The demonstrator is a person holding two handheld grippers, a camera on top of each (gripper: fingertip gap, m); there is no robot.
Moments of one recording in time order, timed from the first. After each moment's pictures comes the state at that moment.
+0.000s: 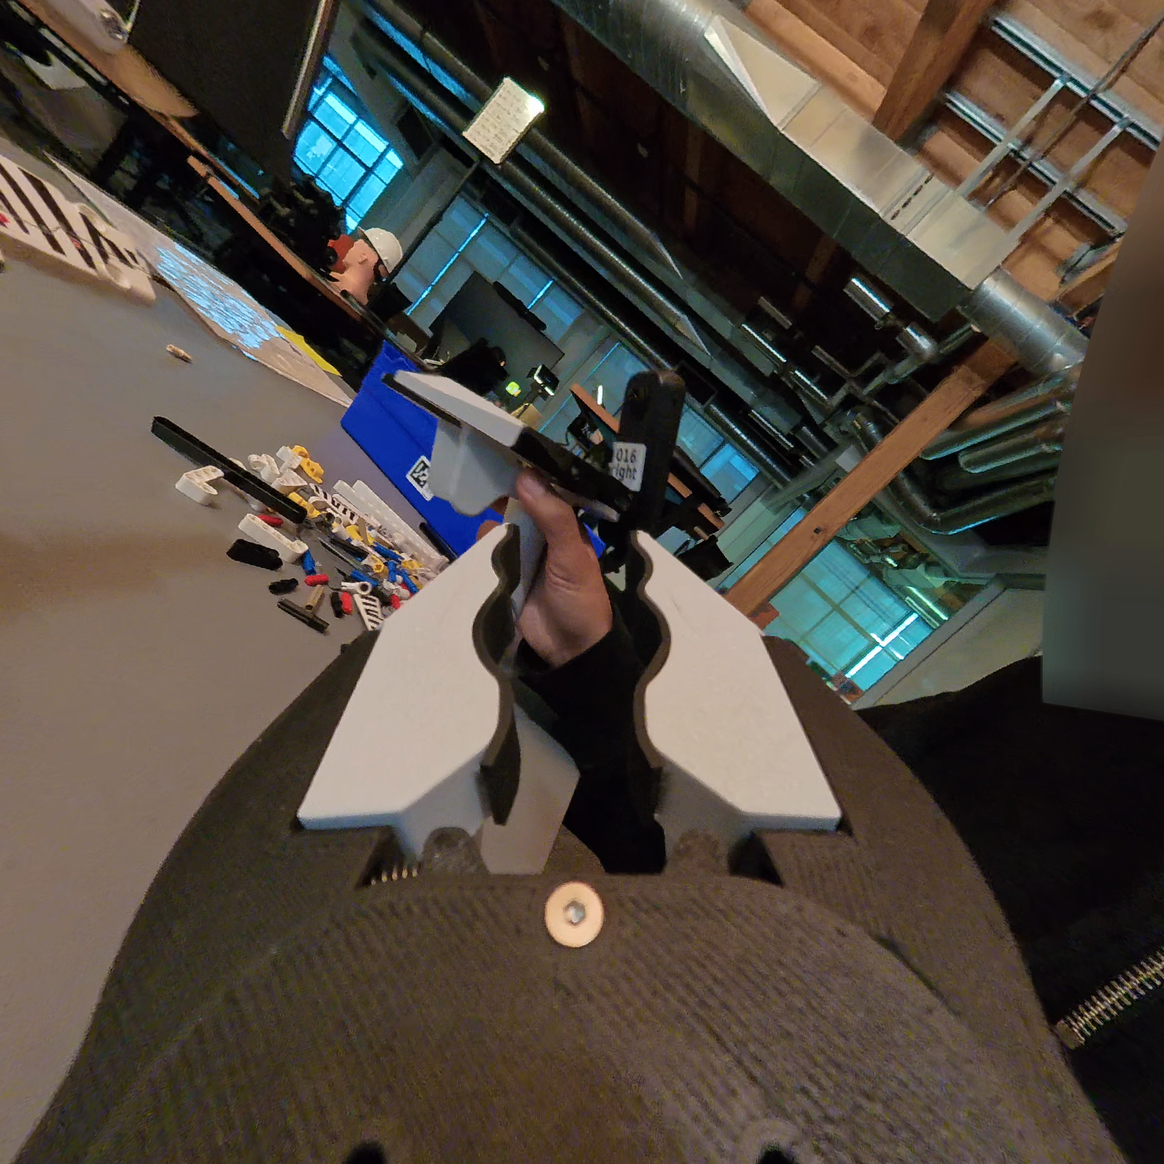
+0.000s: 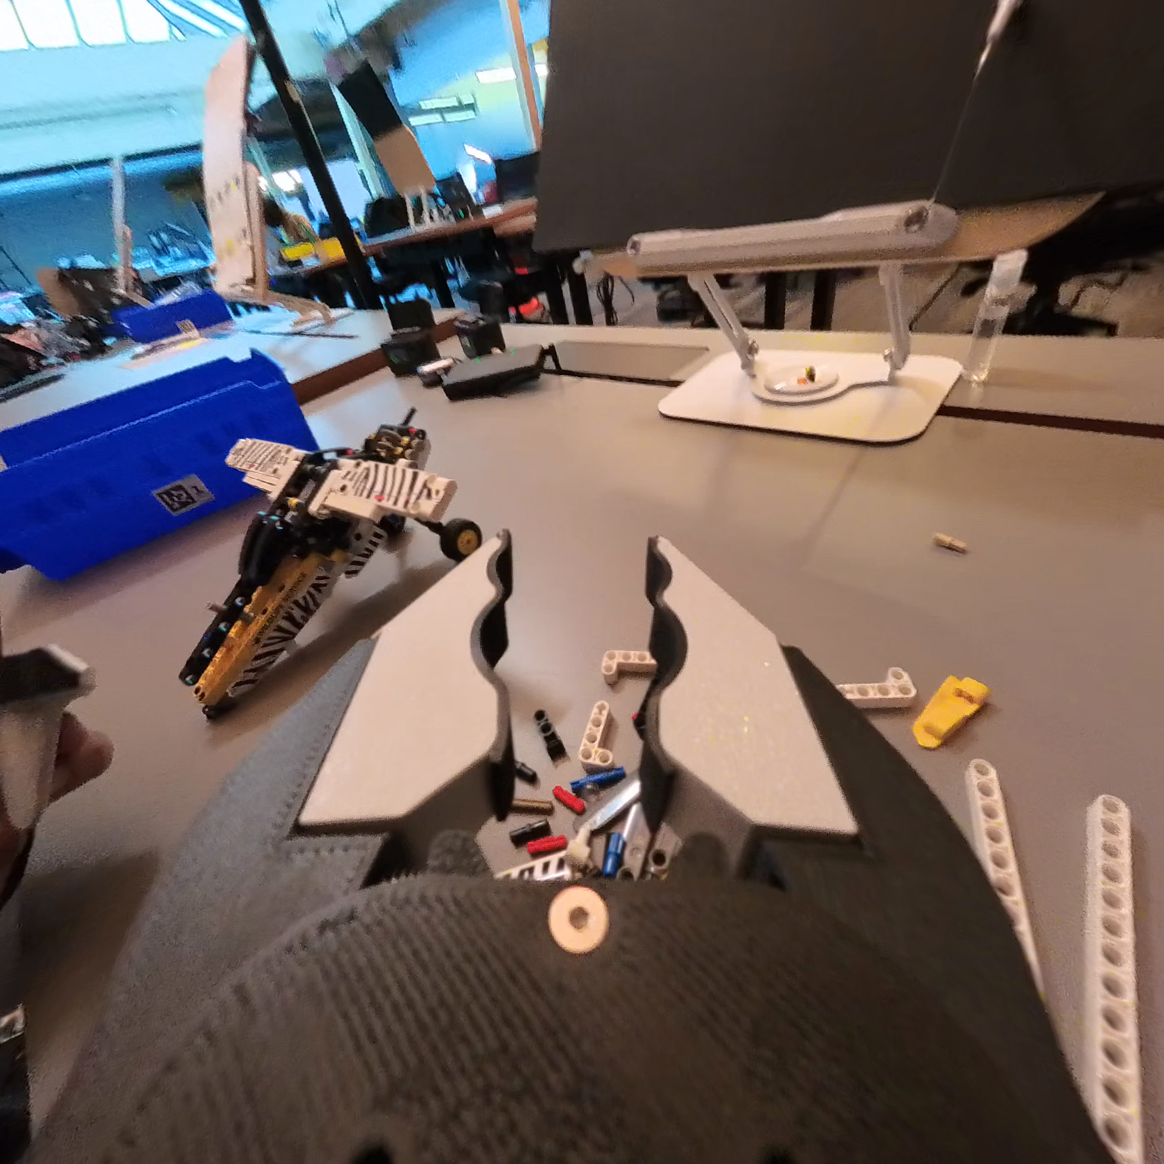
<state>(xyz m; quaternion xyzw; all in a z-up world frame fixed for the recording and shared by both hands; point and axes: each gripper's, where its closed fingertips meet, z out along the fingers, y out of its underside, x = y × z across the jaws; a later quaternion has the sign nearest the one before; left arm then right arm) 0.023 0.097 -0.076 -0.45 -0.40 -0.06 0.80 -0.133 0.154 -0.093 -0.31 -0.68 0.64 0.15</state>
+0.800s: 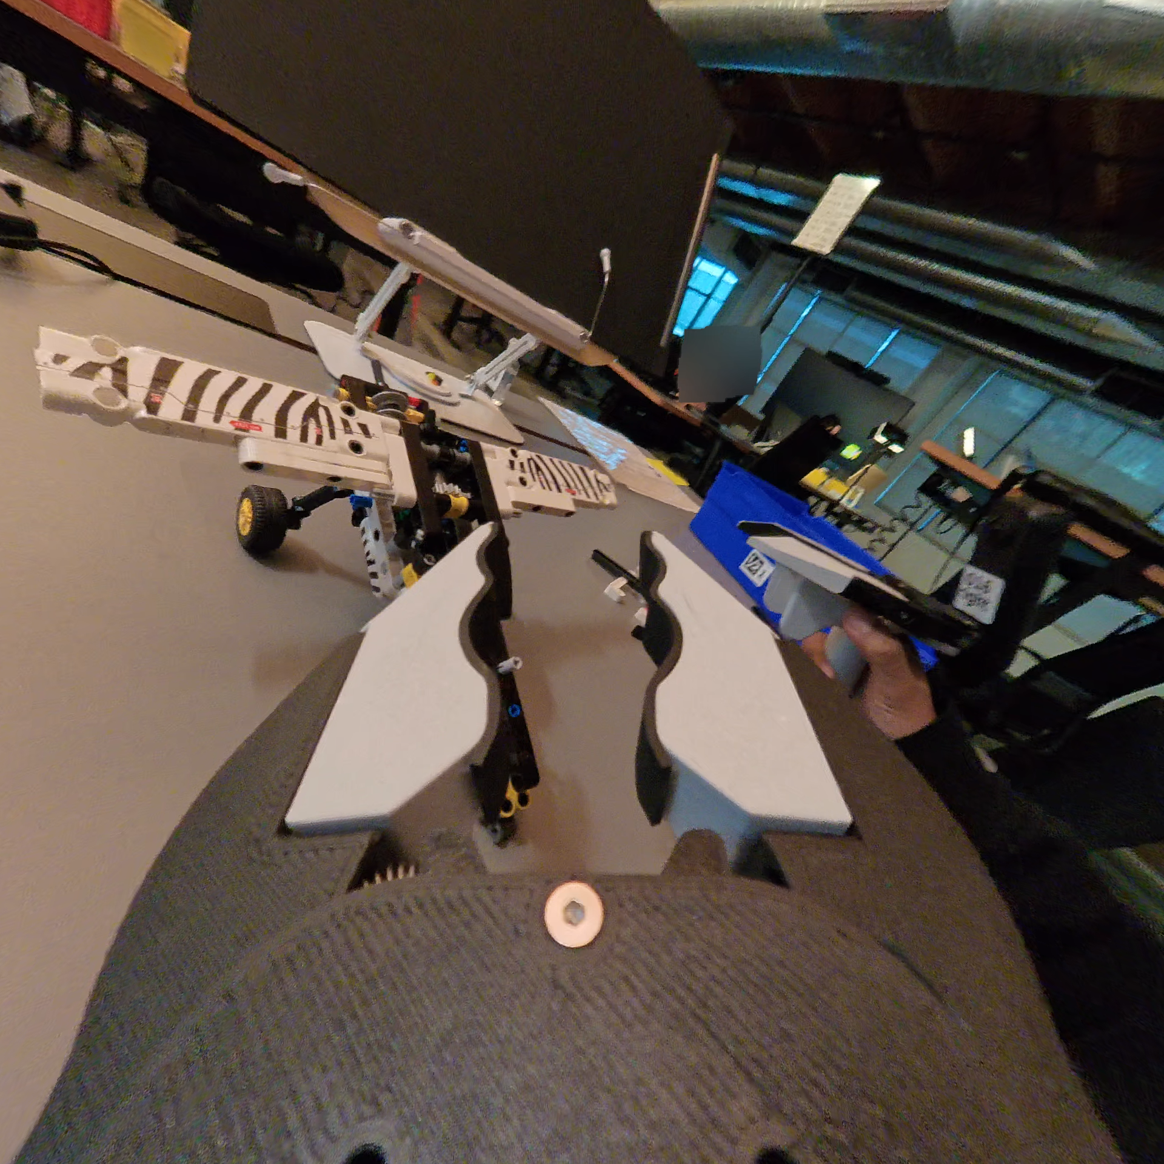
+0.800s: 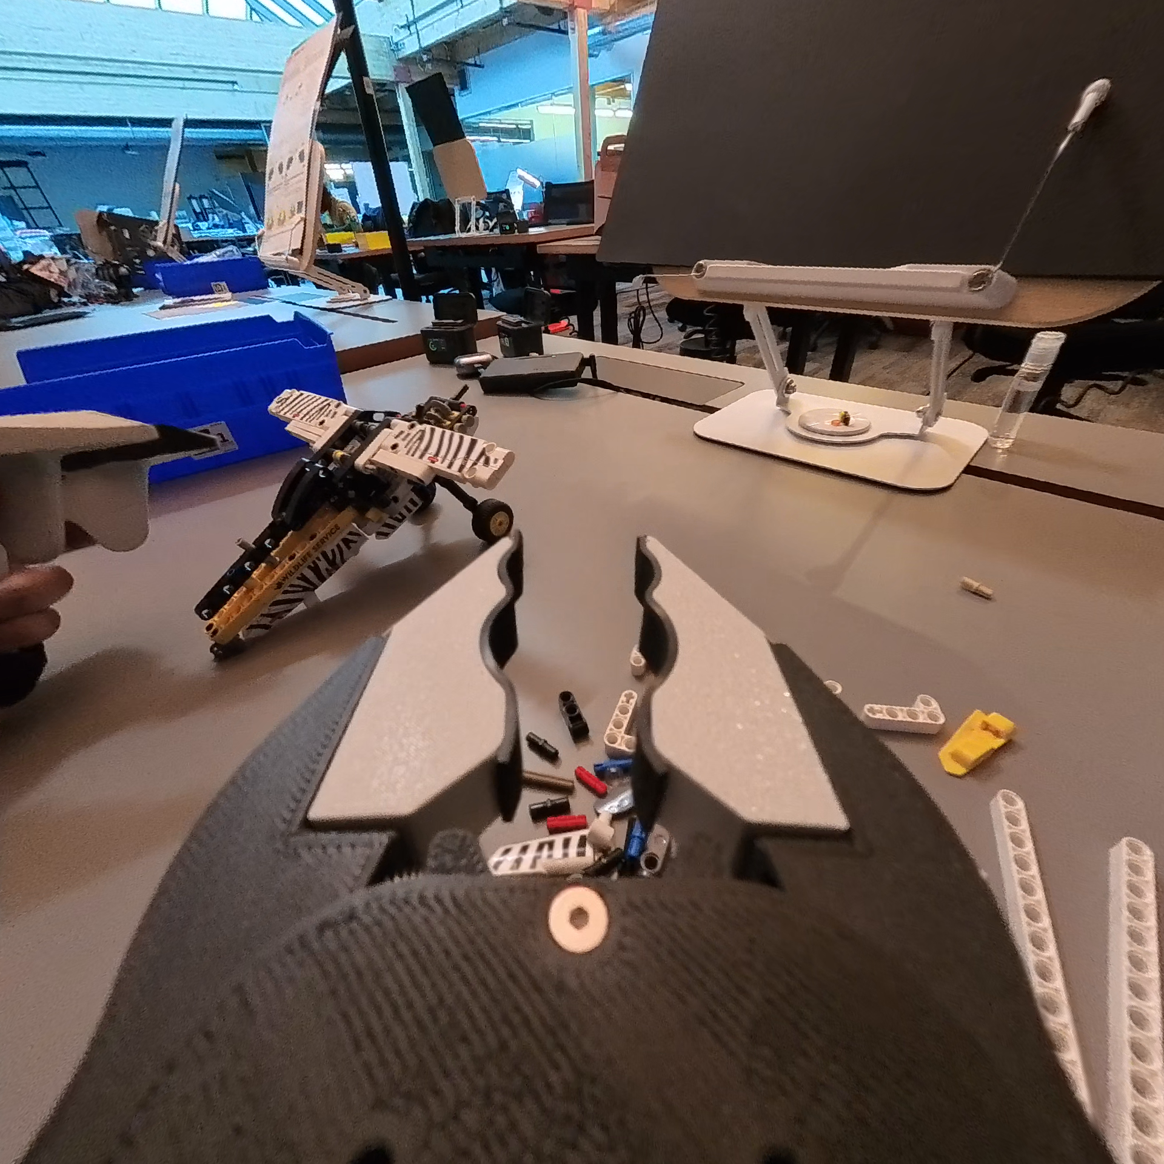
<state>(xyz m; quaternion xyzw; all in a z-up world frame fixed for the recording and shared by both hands) -0.010 -0.039 -0.089 -0.45 -0.52 0.23 0.69 -0.106 0.143 -0.096 -0.24 -0.69 0.65 0.18</state>
